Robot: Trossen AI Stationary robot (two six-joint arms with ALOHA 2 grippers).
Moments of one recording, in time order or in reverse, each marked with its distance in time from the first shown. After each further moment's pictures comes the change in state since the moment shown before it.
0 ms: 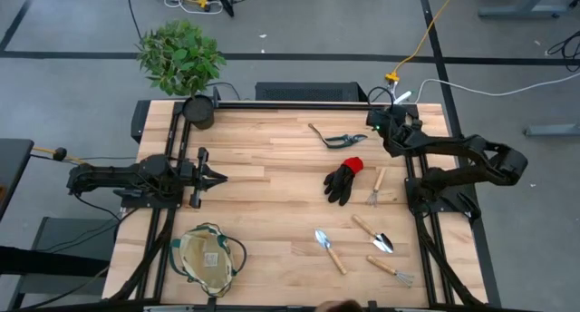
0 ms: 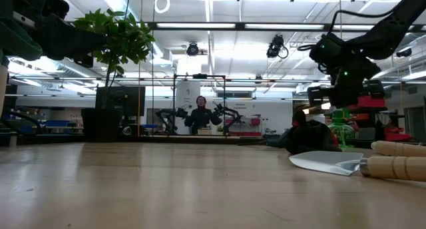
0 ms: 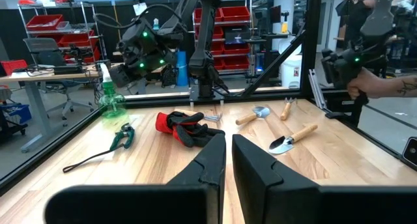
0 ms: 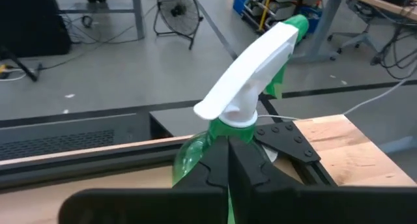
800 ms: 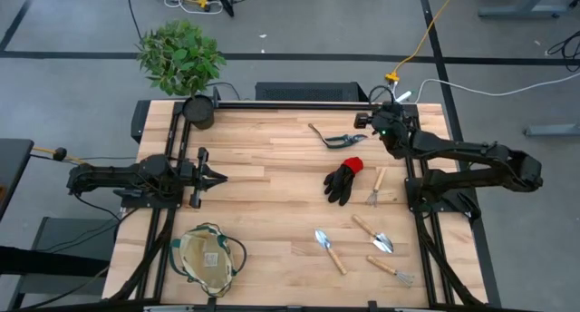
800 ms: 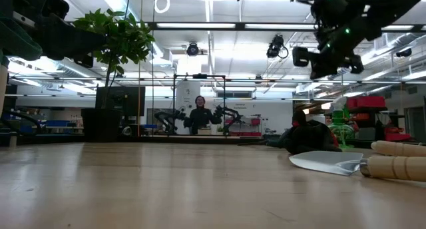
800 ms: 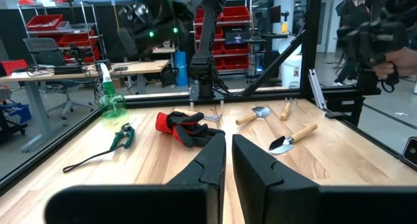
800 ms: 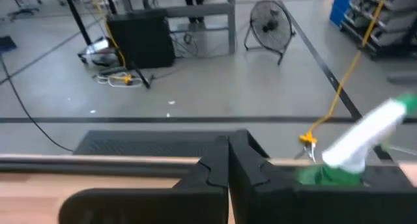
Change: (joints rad) left arm 0.000 0.000 0.000 0.000 0.000 0.000; right arm 0.239 -0.189 0.178 -0.149 -0.102 -0.062
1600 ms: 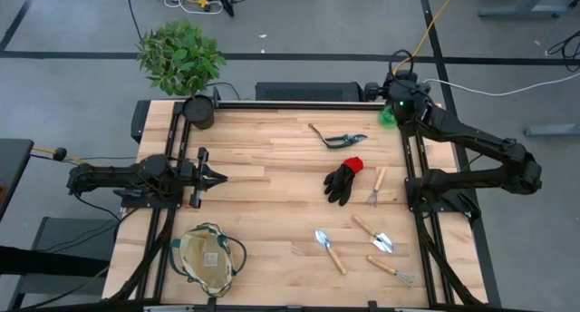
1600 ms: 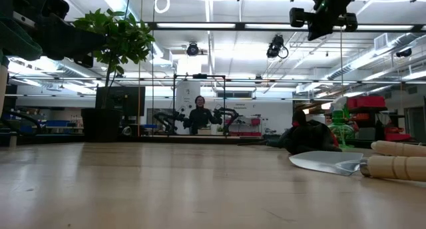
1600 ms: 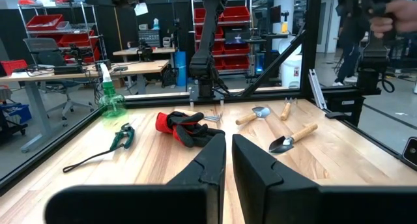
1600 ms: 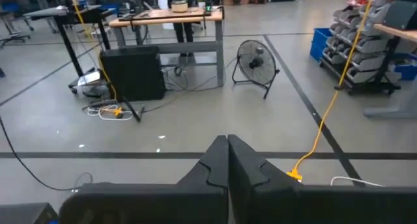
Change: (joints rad) left arm 0.000 0.000 0.000 0.000 0.000 0.000; right arm -0.071 0.001 0.391 -0.223 0.023 -0.173
